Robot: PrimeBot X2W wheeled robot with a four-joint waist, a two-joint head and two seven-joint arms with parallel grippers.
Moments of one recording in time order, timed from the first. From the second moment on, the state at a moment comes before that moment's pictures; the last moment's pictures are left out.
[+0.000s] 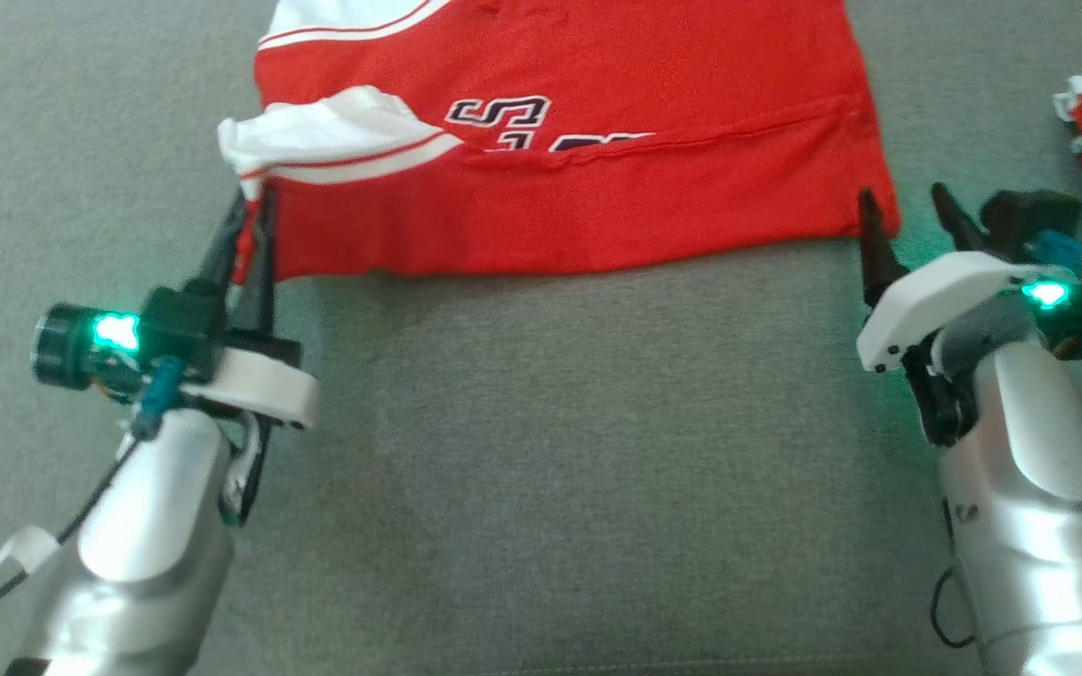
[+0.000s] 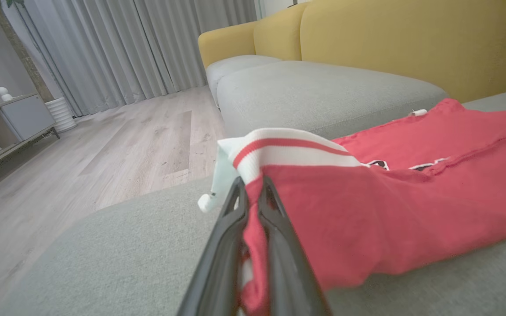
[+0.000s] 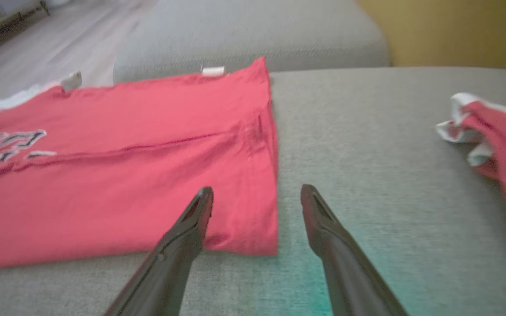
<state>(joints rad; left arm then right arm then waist) -0.55 0.27 -0.40 0.52 -0.24 0.10 -0.25 -0.57 -0.05 -0.08 0.65 0.04 0.13 0.06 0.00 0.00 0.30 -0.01</state>
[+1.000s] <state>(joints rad) -0.32 0.34 -0.45 0.56 -0.24 0.04 -0.17 -0.56 -0.05 -0.06 1.00 -0.09 0.13 0.08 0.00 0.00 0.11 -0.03</state>
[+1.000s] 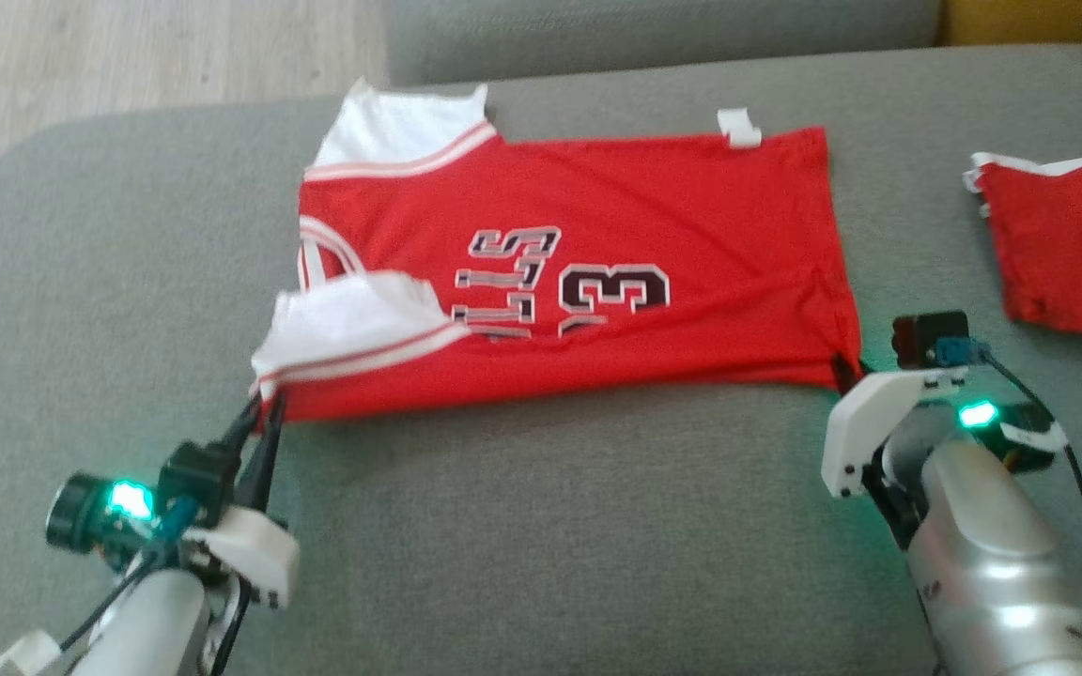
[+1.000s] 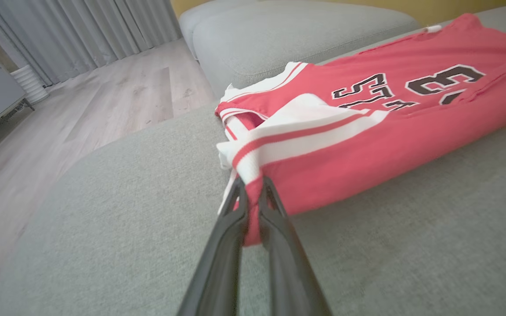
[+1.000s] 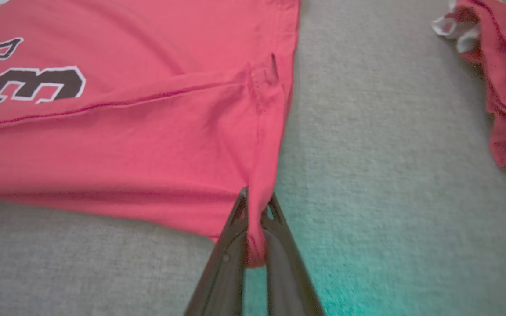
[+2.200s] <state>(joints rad) -0.33 0.40 -0.49 0.47 -0.31 -0.03 -0.01 -0.19 -0.05 -0.07 0.33 0.07 0.13 0.42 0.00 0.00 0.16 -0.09</state>
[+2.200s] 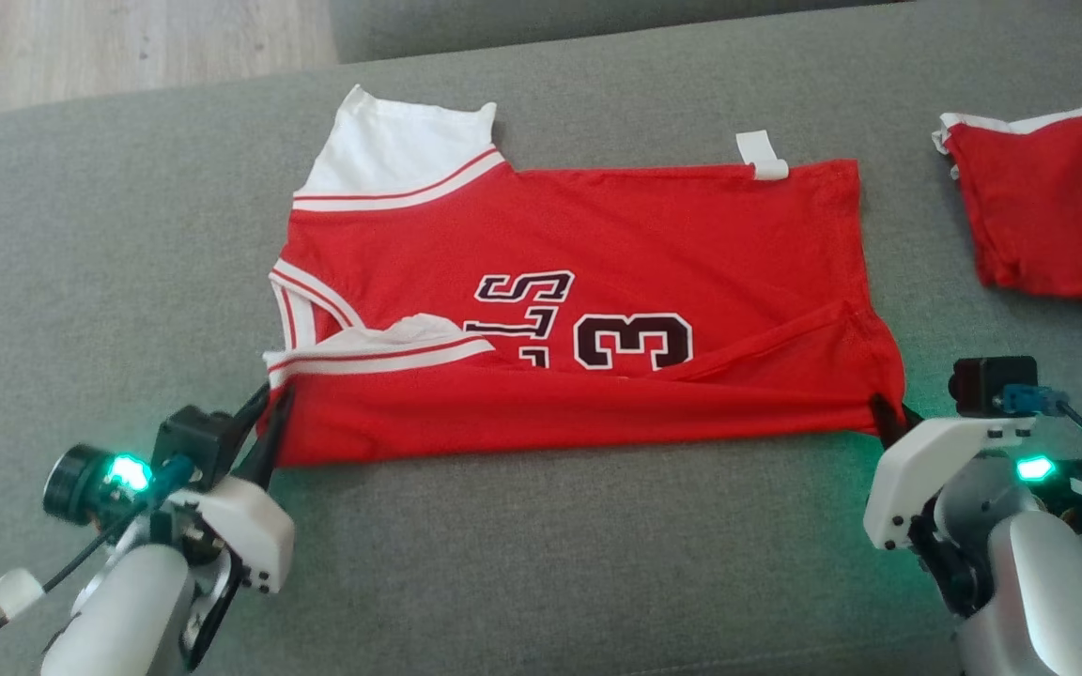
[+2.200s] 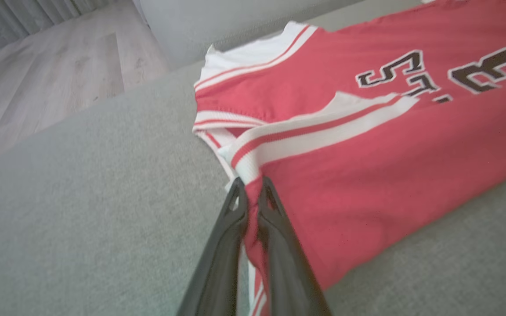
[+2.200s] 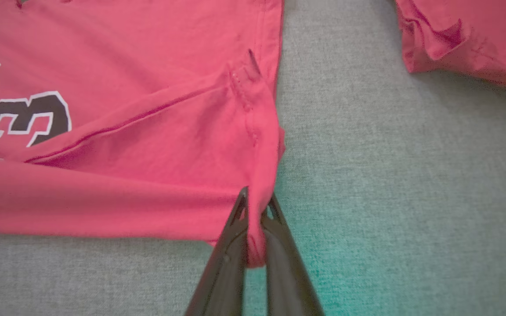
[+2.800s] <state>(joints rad) -0.36 0.39 -0.48 0.52 -0.30 0.05 -0.12 -0.22 -0.05 -0.07 0.32 0.13 0.13 0.19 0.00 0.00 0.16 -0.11</state>
